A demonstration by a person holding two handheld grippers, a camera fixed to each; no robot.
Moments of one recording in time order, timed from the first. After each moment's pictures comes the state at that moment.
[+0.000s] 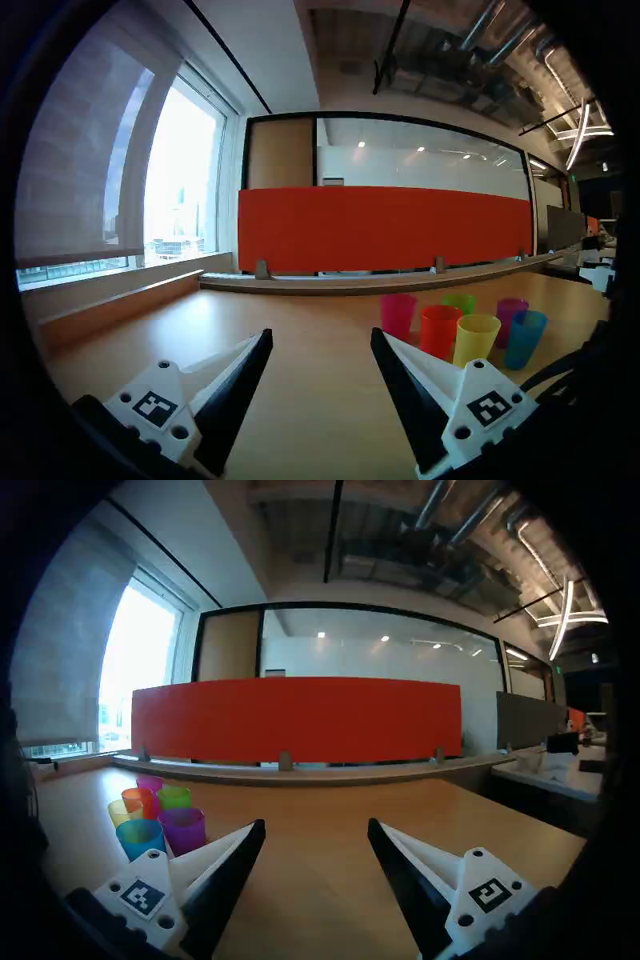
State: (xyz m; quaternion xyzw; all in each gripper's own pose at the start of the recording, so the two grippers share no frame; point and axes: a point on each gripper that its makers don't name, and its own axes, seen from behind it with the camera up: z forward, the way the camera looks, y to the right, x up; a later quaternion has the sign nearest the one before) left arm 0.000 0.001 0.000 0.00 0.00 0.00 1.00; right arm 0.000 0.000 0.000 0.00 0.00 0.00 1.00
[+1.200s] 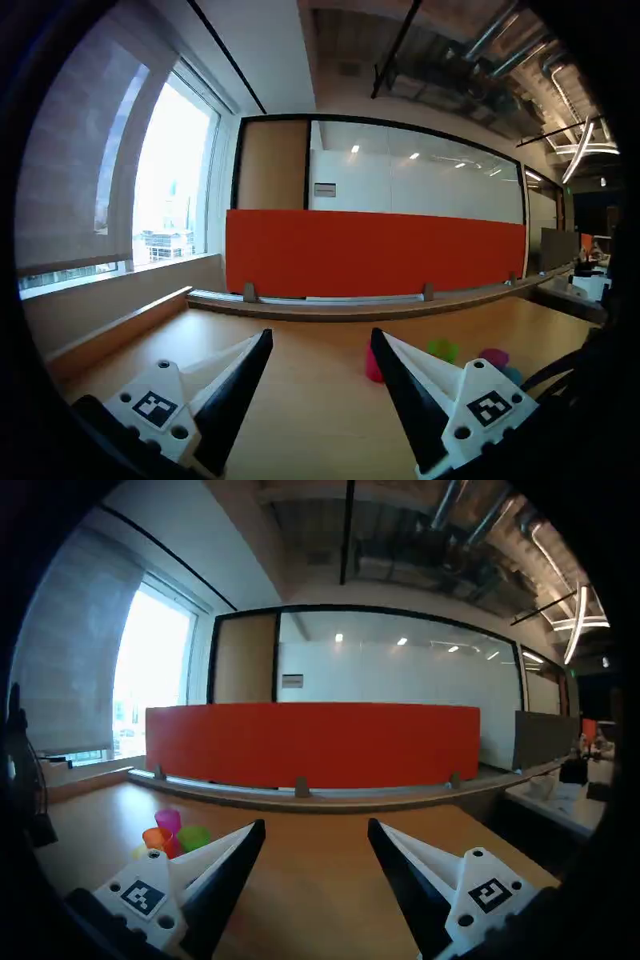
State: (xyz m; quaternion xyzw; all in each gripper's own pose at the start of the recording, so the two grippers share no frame) left arm 0.102 0.014 0.022 -0.03 -0.01 -0.02 1.00; right arm 0.105 -0.013 0.016 0.04 -0.01 0.00 1.00
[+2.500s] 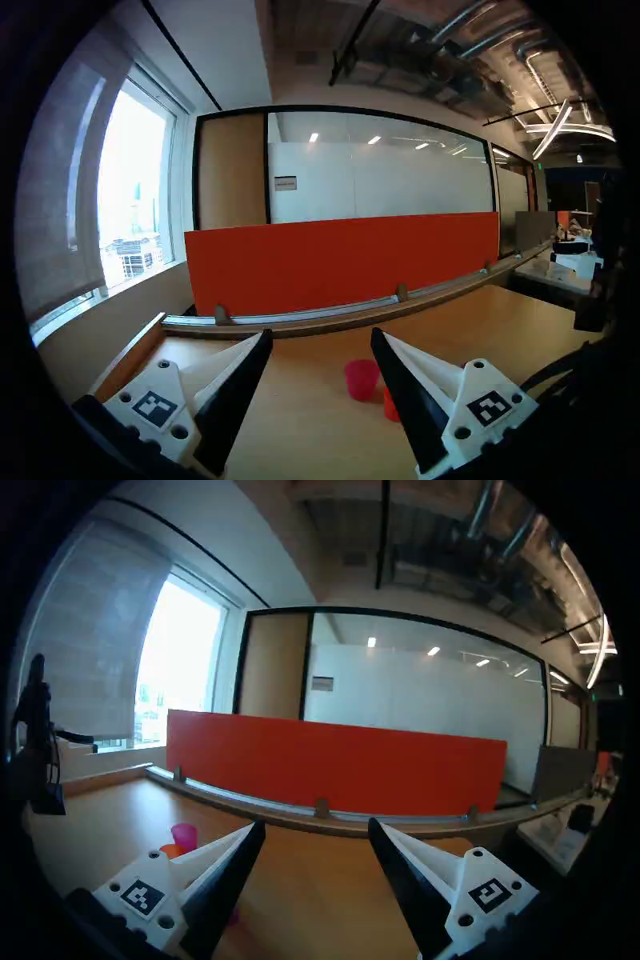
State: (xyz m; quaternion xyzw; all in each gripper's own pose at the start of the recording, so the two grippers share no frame) left arm 0.172 0.040 0.060 -0.11 -0.04 0.03 0.99; right arm 0.177 -0.038 0.035 0.11 -0.01 -0.06 0.99
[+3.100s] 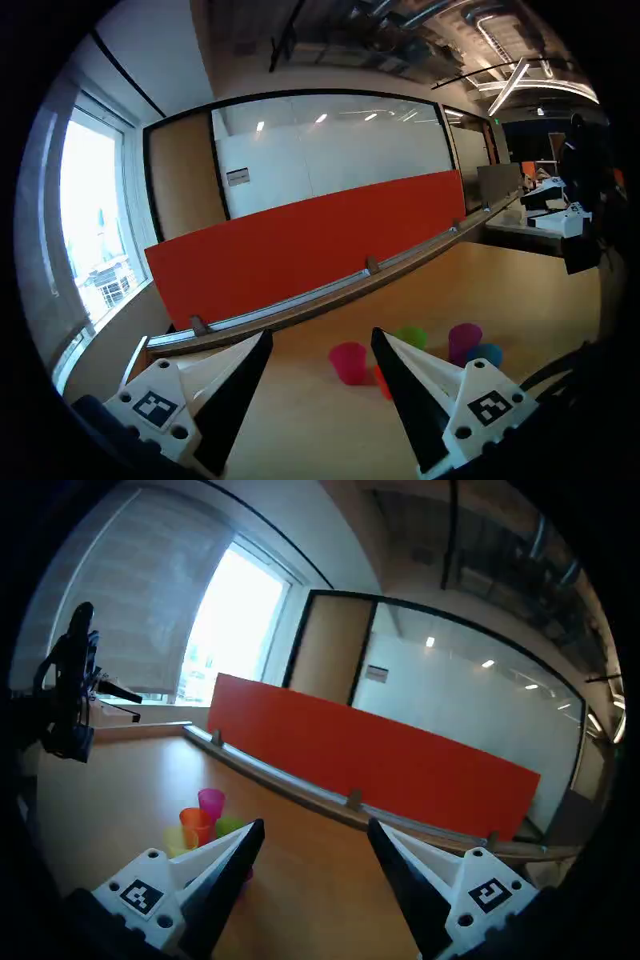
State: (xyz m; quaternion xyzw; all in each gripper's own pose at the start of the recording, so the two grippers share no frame) left arm 0.159 0.069 0.069 -0.19 -0.07 0.13 0.97; right arm 0.164 -0.065 0.030 0.21 -0.05 -0.15 0.97
